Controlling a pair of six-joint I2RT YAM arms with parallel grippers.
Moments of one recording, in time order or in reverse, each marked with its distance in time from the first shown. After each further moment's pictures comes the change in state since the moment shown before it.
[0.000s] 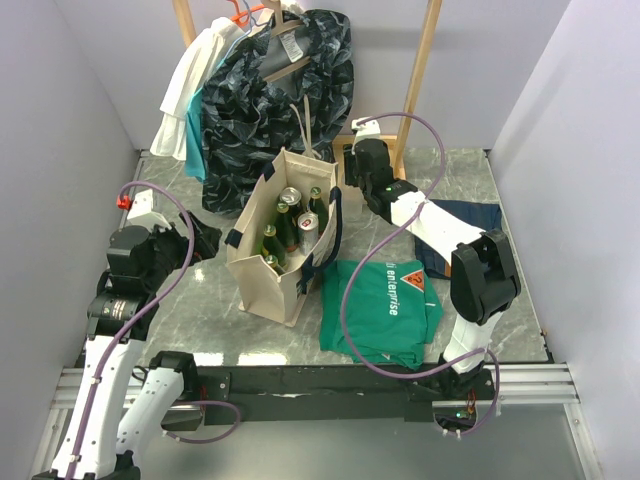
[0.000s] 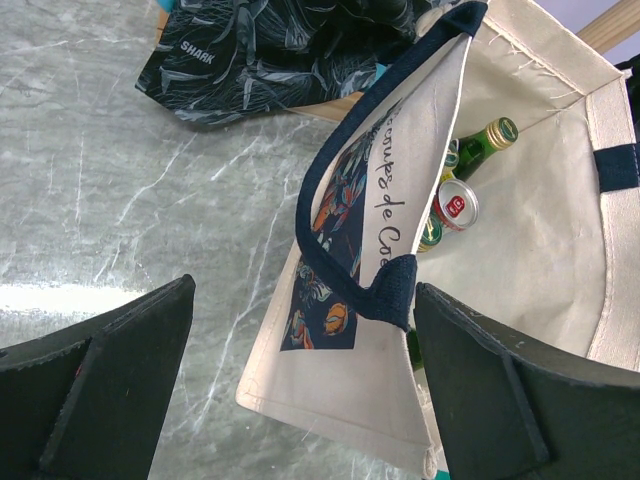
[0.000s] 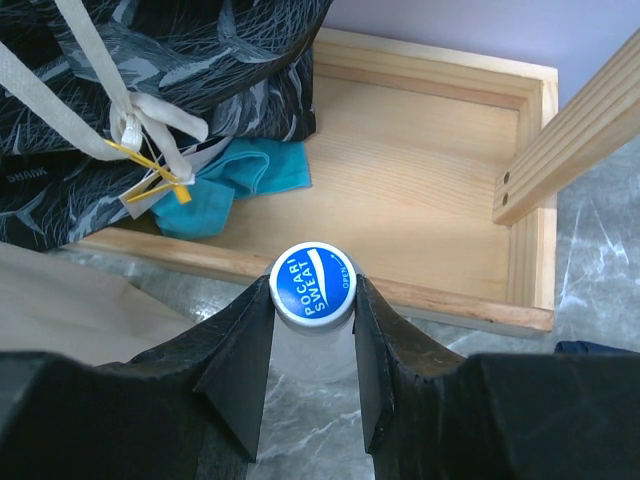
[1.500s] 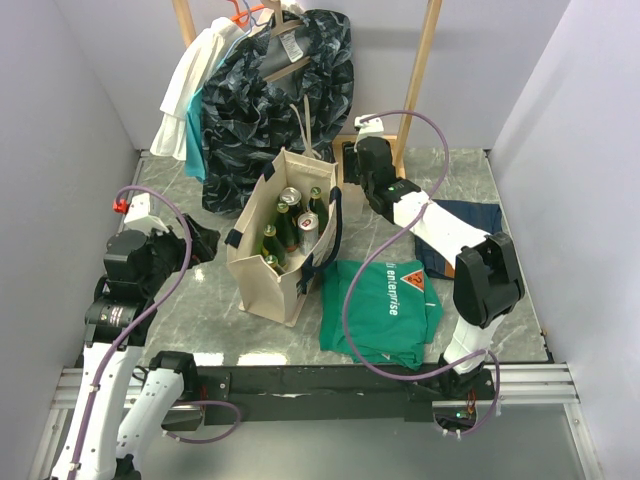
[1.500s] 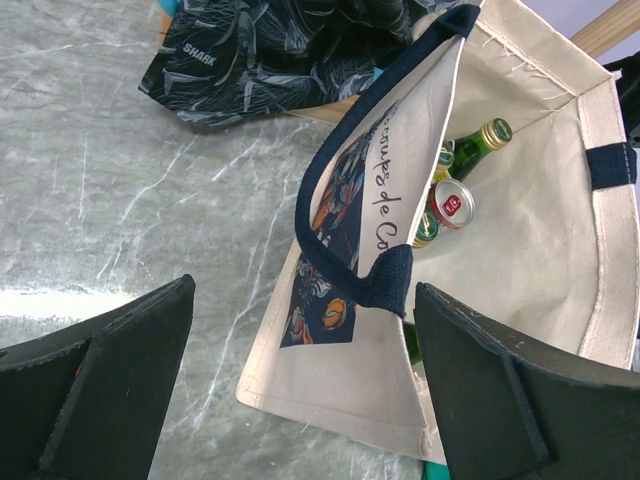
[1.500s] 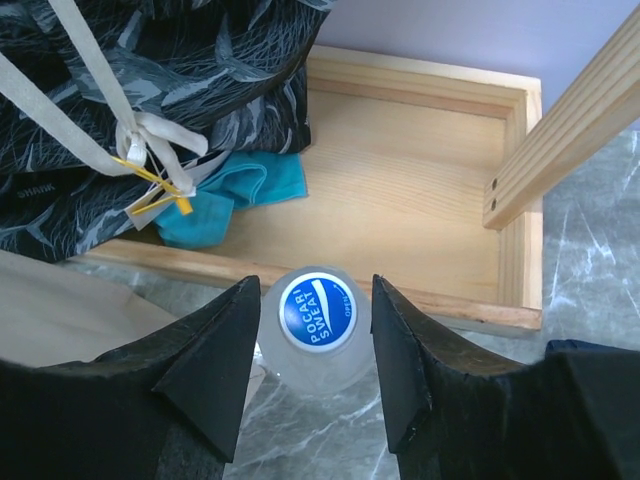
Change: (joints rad) left arm 0.000 -0.030 0.000 -0.018 -0.005 -0.002; right arm 0.000 -0.026 -0.001 -0.004 0.016 0.007
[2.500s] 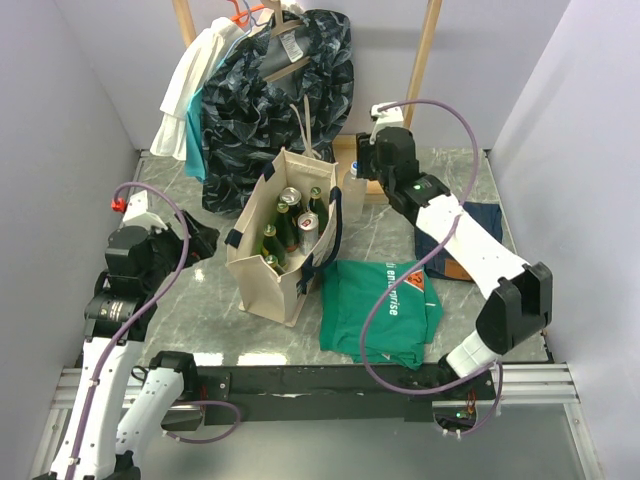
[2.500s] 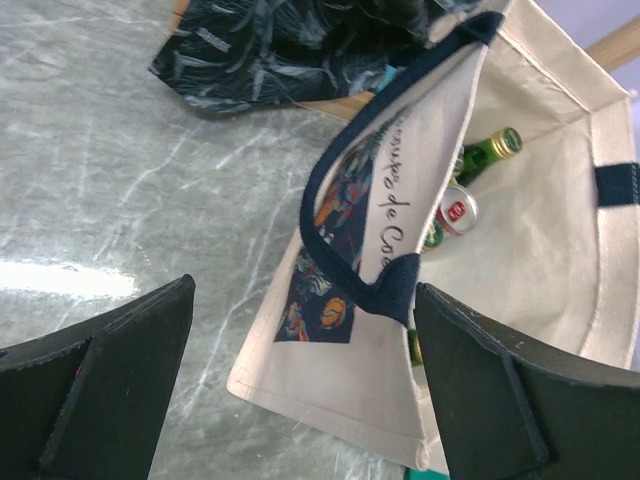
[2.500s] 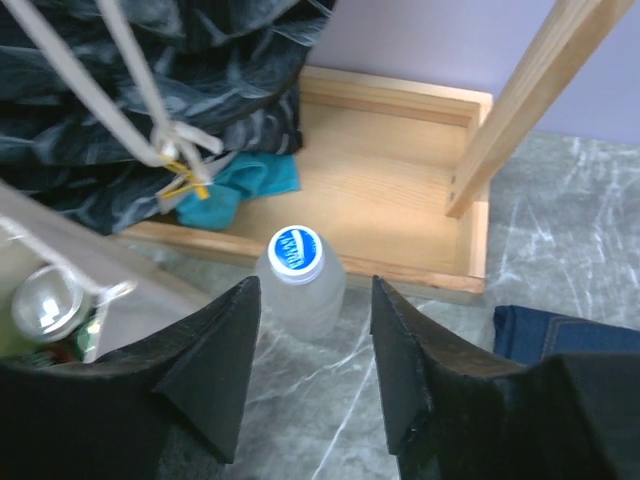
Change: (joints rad) left arm 0.000 0.031 0.025 -0.033 -0.032 -0.058; right arm 0.000 -0.192 0.030 -0.209 -0.004 -0.005
